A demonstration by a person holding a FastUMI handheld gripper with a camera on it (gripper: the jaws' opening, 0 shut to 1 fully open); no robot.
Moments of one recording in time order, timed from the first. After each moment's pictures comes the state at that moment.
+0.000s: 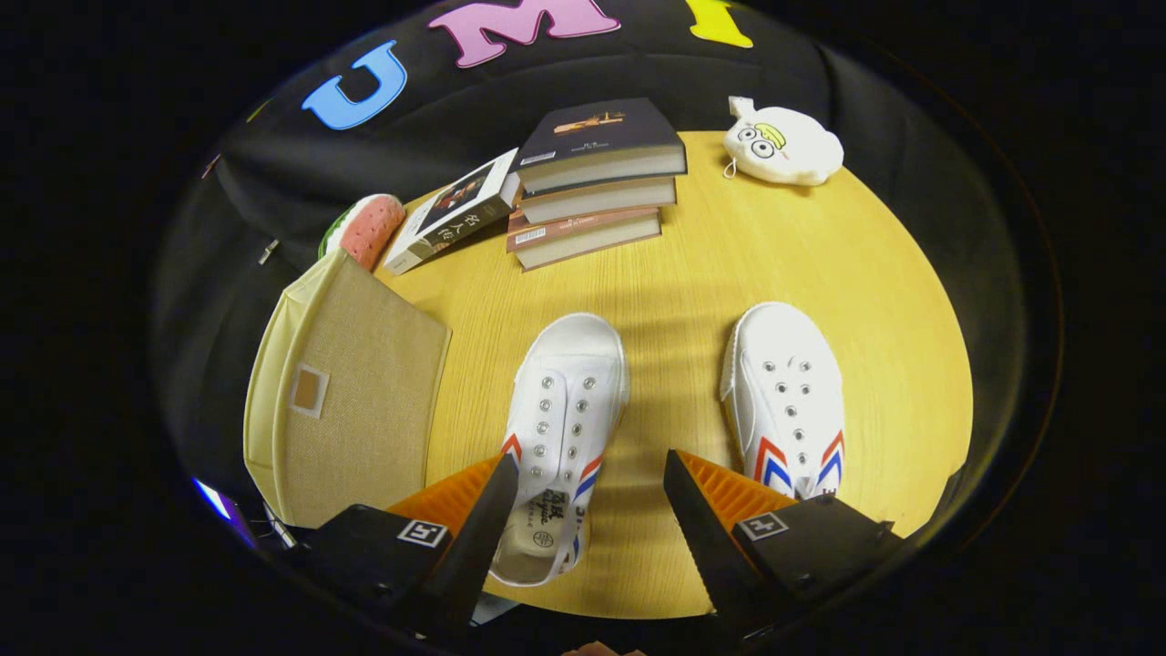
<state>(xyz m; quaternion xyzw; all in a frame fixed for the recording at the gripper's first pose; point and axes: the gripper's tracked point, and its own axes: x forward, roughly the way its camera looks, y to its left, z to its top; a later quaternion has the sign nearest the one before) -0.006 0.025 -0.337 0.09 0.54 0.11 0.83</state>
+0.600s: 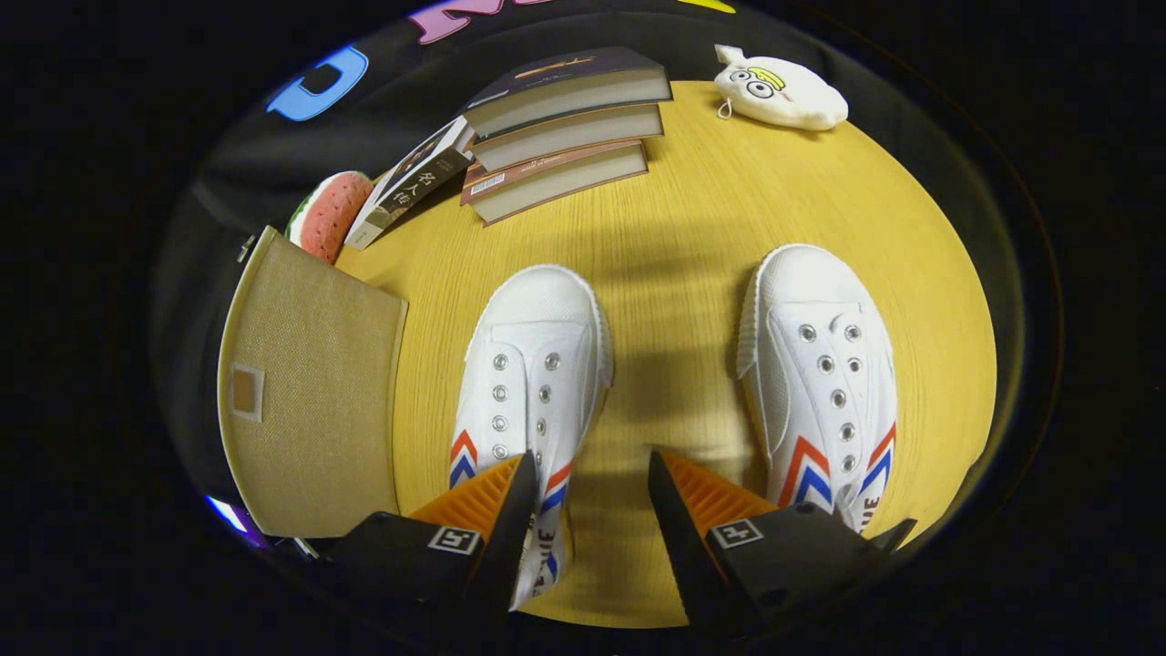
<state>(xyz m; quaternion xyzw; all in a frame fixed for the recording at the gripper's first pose) -0.011 0.026 -0.381 0.10 0.60 0.11 0.79</state>
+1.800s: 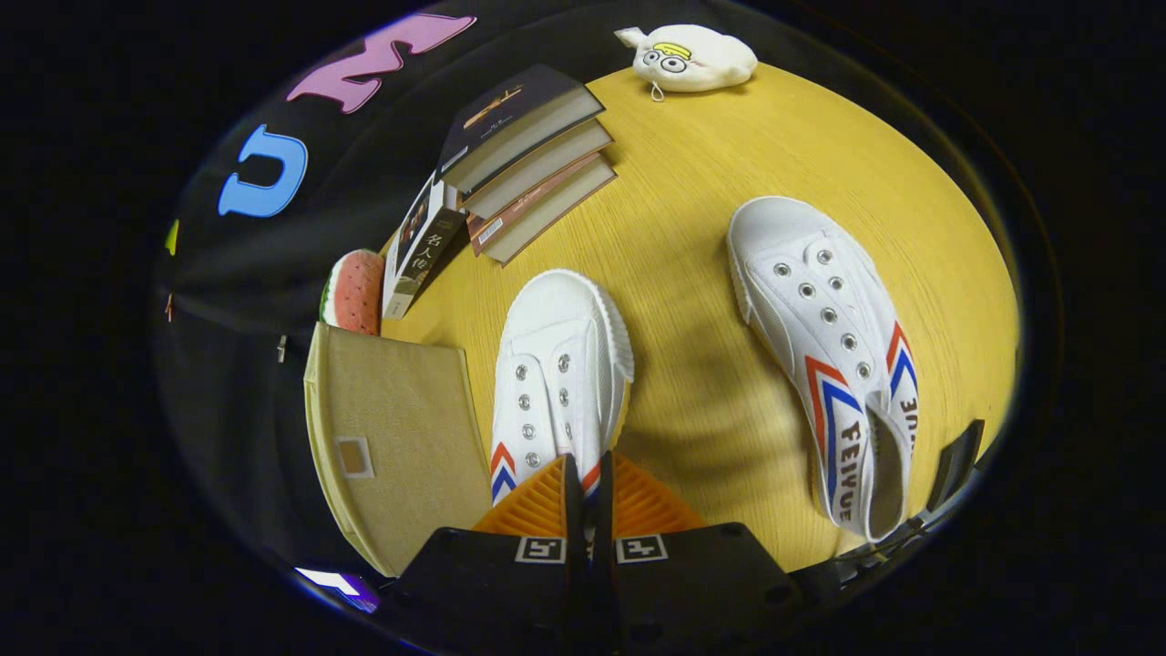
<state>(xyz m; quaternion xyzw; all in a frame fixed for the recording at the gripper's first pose) -0.019 0.040 -0.310 0.28 0.57 0.05 0.77</state>
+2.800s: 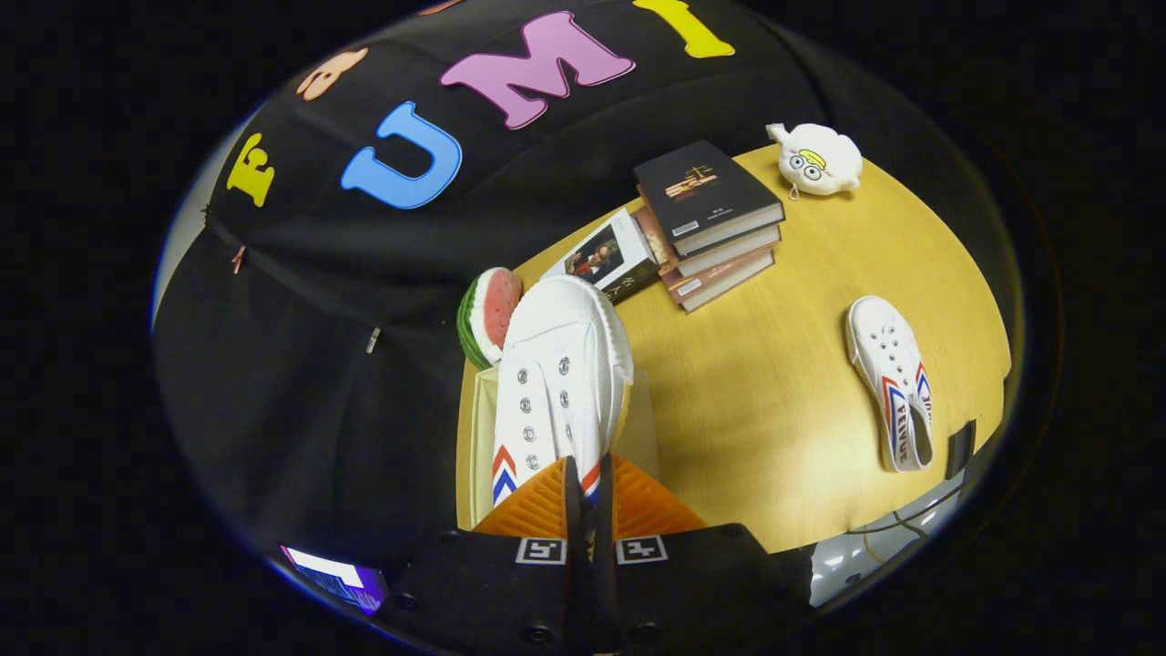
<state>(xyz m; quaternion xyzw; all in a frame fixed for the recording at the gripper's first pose) -0.024 0.190 -0.143 0.27 0.49 0.15 0.82</state>
